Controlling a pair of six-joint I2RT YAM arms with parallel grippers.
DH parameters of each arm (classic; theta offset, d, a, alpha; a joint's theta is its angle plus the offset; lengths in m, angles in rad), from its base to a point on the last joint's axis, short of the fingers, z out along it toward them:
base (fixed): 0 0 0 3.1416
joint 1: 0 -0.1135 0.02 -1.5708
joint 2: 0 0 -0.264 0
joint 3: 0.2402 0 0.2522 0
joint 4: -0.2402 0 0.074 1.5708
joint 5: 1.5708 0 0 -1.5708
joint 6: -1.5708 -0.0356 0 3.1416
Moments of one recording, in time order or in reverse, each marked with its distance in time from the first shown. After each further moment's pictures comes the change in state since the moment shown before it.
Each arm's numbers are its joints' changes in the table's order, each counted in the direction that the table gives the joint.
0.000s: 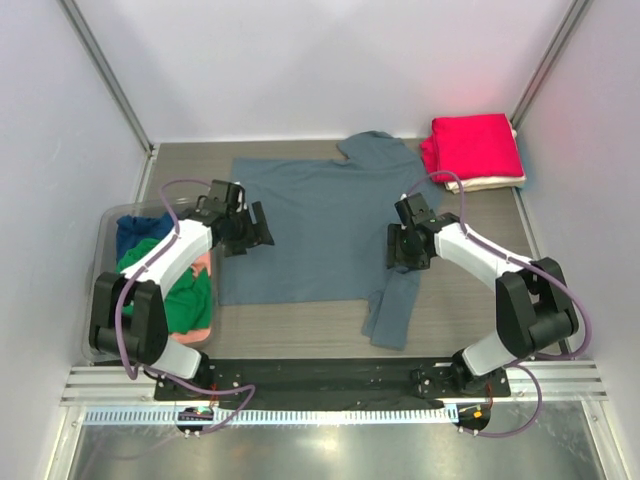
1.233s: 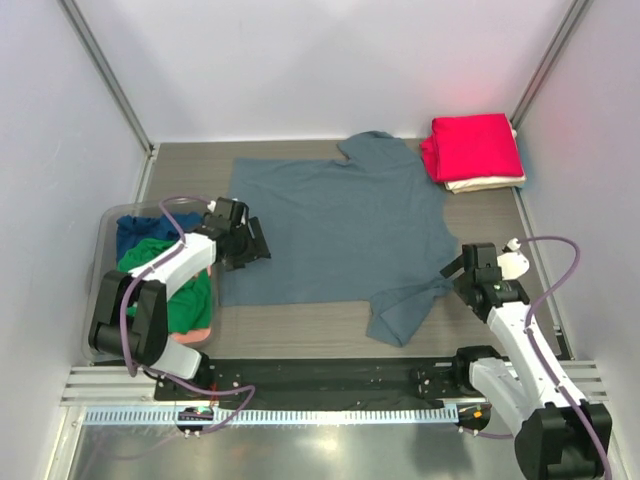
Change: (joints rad) left arm 0.033 -0.013 -0.166 0.148 -0.095 0.073; right arm 0.307 0.686 -0.425 -0.086 0.332 -0.476
